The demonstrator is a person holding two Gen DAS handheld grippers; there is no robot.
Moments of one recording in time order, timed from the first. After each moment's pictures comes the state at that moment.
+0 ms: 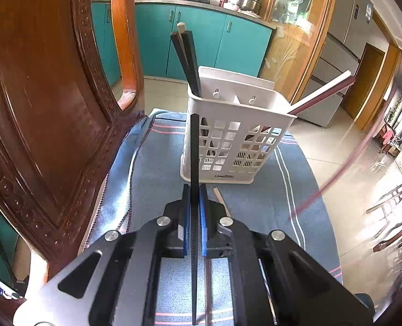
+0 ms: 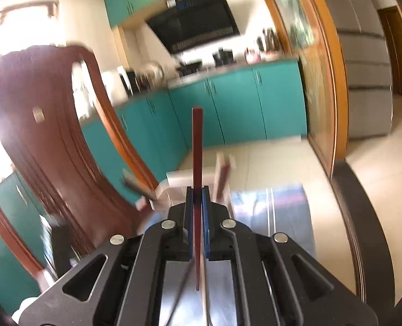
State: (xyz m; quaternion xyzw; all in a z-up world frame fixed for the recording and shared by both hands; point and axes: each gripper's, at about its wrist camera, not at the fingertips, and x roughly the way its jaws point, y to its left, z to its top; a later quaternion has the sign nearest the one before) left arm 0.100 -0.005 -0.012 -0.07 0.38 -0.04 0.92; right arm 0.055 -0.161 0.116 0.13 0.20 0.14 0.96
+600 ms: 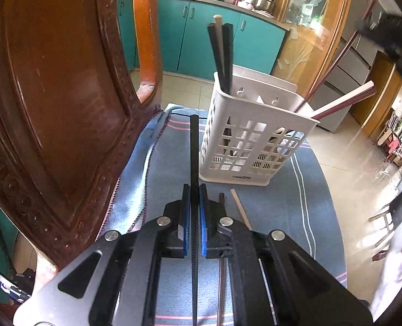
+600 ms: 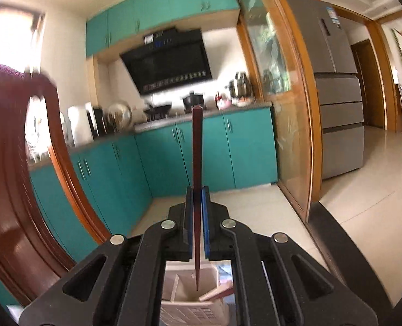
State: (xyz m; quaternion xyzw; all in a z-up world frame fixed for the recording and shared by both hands) left arm 0.103 0.018 -0.022 -0.09 0.39 -0.02 0.92; right arm 0.136 -0.130 0.133 0.09 0.13 0.03 0.99
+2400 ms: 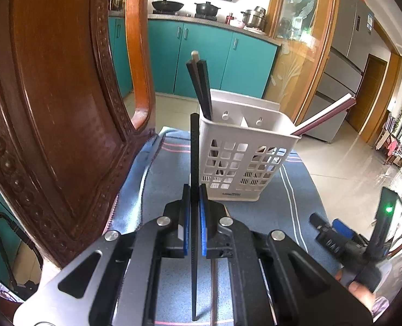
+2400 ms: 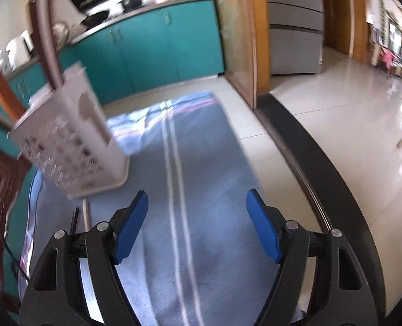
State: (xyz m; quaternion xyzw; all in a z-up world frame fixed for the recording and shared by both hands) left arm 0.079 0.003 0.002 -0.07 0.33 -0.02 0.94; right arm 0.086 -0.201 -0.066 0.12 0.38 -0.07 0.91
